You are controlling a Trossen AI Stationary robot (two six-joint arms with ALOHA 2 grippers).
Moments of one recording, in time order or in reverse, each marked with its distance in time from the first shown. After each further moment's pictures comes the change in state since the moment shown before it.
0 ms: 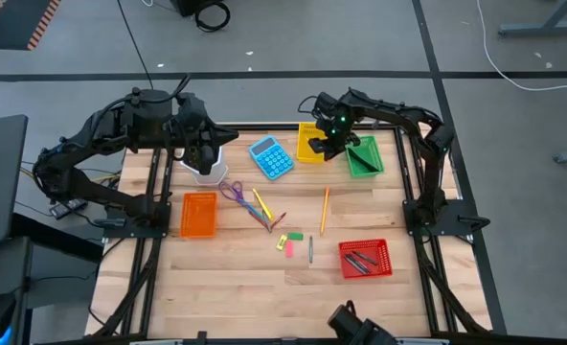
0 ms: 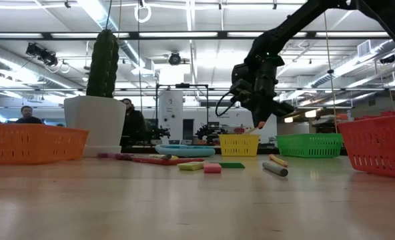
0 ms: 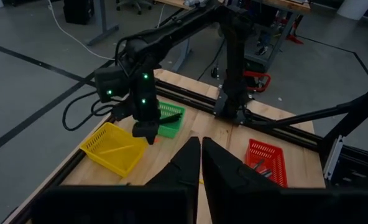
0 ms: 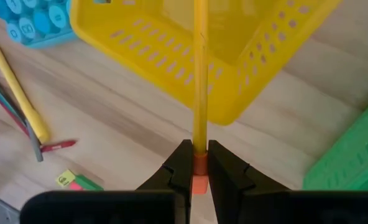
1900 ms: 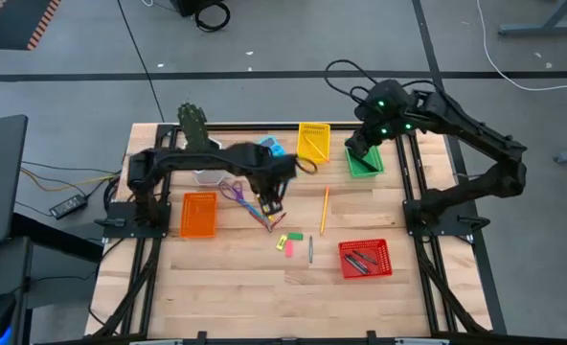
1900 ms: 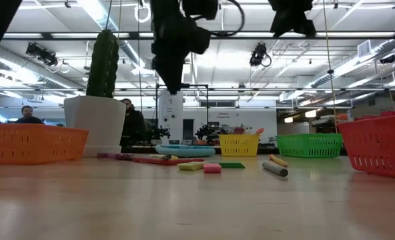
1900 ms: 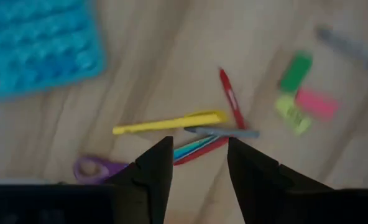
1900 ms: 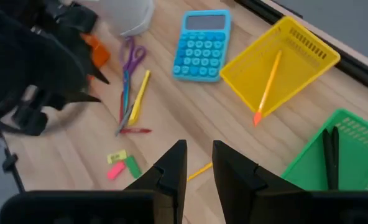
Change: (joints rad) left arm -0.053 0.696 0.000 -0.313 0.083 -0.011; right arm 0.245 -0.679 -0.002 -0.031 0.245 -0.067
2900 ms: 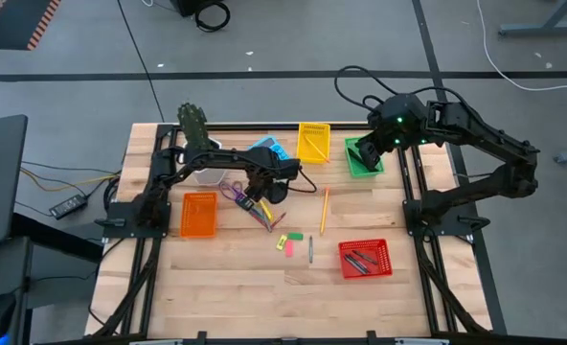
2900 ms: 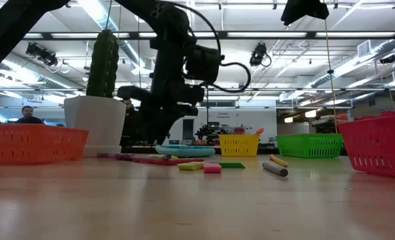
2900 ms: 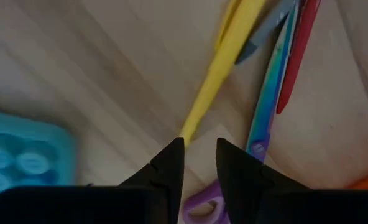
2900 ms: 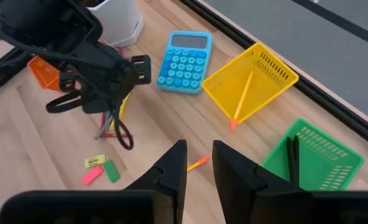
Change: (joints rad) left arm 0.094 0.196 -0.112 0.020 -0.023 1.114; right arm 0.175 -0.101 0.001 -0.044 0.269 0.047
